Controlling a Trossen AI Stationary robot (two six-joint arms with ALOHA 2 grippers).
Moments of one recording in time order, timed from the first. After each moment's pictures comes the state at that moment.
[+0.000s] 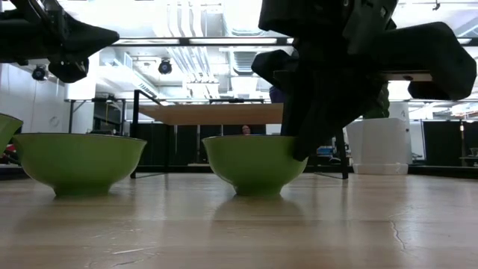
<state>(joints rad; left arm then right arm) -0.43 0.27 0.01 0.47 -0.67 -0.11 0.42 1.95 1.32 -0.51 0.22 -0.16</state>
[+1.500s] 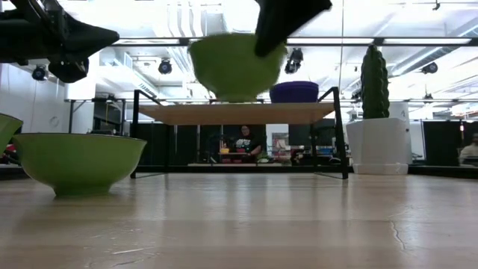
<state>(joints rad) -0.43 0.27 0.01 0.47 -0.67 -0.11 0.42 1.94 1.71 -0.91 0.37 -0.23</state>
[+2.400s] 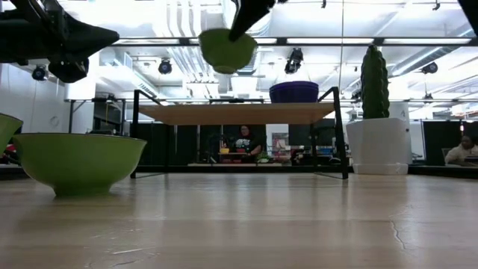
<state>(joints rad) -0.43 0.27 0.01 0.47 -0.67 -0.11 0.02 1.94 2.08 -1.11 0.28 -0.38</state>
